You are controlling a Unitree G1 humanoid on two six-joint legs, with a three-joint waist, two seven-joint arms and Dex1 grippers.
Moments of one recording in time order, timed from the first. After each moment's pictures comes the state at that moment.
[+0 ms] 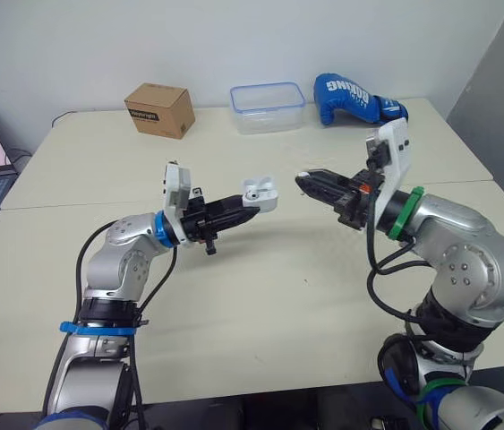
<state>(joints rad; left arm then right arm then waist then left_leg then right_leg) -0.59 0.45 0.05 0.17 -0.58 0.30 -1.22 -0.75 -0.09 -0.23 -0.71 0.17 1.45 0.73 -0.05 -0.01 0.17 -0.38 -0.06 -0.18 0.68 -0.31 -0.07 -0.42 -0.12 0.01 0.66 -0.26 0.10</state>
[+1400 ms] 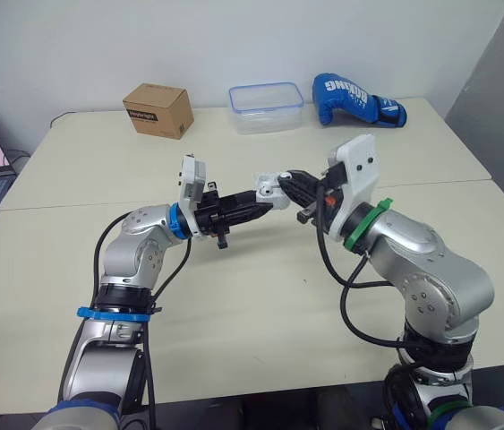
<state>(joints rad) -0.67 0.41 0.03 0.24 -0.55 0.31 -1.25 -0.60 -0.12 0.01 -0.66 0.34 1.13 0.32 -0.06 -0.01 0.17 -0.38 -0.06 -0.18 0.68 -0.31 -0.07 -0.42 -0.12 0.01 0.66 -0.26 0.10</state>
